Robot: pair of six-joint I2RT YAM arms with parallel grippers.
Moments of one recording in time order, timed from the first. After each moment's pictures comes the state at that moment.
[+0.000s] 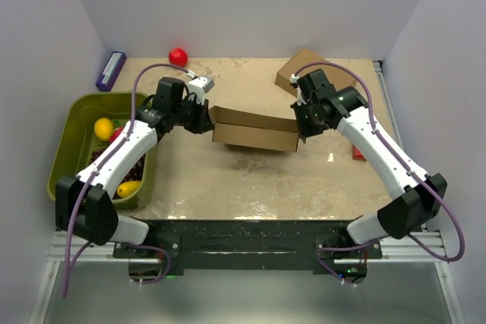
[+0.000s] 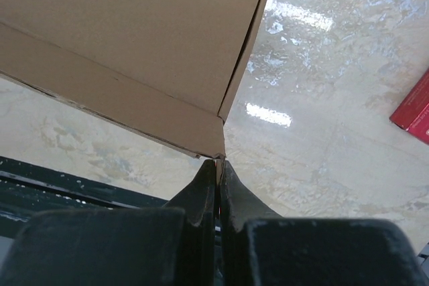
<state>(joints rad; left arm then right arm) -0.35 1.40 1.15 -0.49 0.43 -0.07 0.50 1.46 1.51 -1.12 0.08 0.20</state>
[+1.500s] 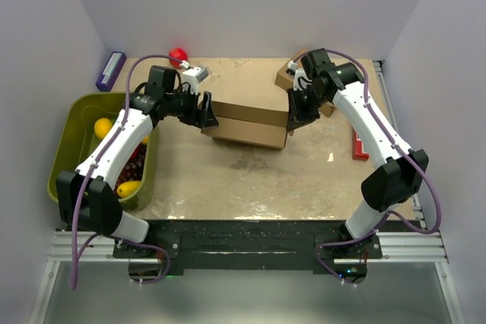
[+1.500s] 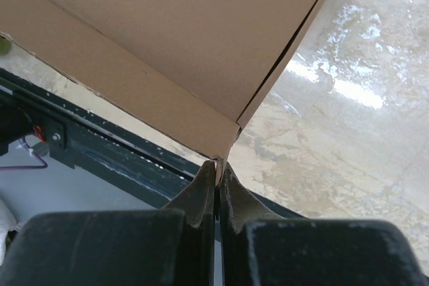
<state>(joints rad) -0.27 1.46 1.30 -0.64 0.56 -0.05 0.38 1.68 1.76 -1.26 -0.28 0.21</state>
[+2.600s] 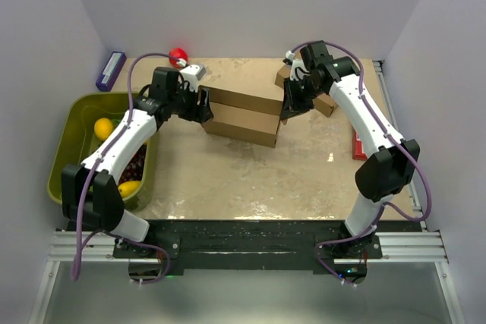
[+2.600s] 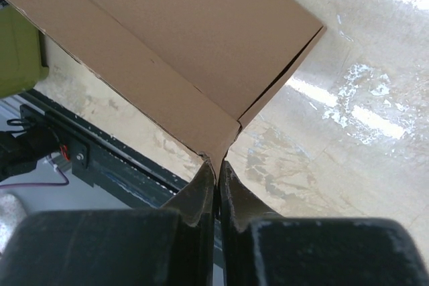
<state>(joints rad) -0.28 1.49 1.25 -0.48 0.33 -0.05 0.35 1.78 1.85 -1.18 -0.36 0.21</state>
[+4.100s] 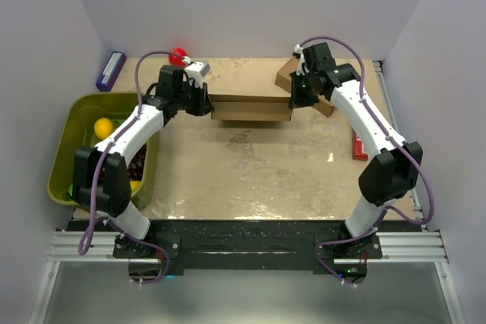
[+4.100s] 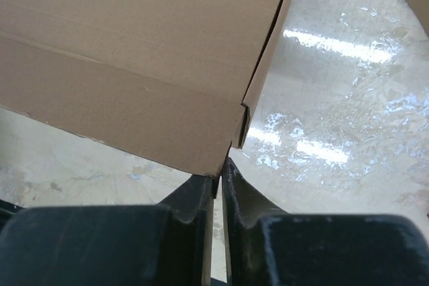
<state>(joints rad) -0.27 1.62 1.25 -0.30 0.41 -0.09 0.34 1.73 1.73 -0.93 -0.10 0.24</state>
